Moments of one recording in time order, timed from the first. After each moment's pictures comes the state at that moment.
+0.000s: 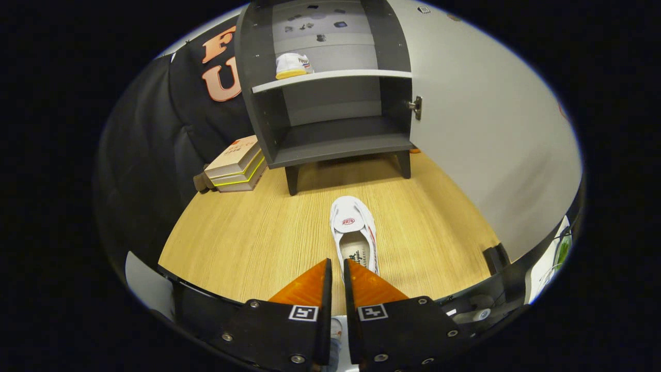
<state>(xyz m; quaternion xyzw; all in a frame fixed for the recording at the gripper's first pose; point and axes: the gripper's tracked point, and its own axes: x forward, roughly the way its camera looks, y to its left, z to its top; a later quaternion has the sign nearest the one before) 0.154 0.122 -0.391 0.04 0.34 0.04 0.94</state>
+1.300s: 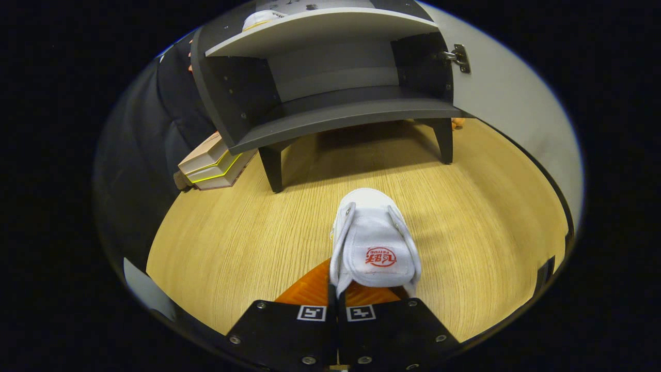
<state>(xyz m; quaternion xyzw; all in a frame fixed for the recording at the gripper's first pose) 0.264 0.135 -0.476 0.05 0.37 0.08 0.93</state>
